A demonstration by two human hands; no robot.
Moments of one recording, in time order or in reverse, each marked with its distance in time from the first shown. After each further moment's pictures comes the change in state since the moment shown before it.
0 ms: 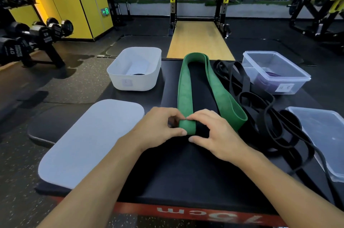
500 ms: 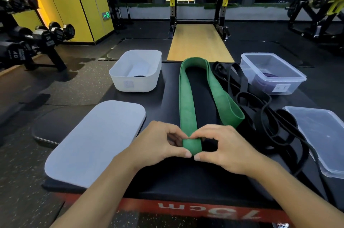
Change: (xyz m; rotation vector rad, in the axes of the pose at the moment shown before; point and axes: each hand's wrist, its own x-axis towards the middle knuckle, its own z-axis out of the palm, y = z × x) left_hand -0.045 0.020 0.006 -0.168 -0.103 -0.065; right_hand -0.032 -0.028 -0.026 0.007 -0.125 0.009
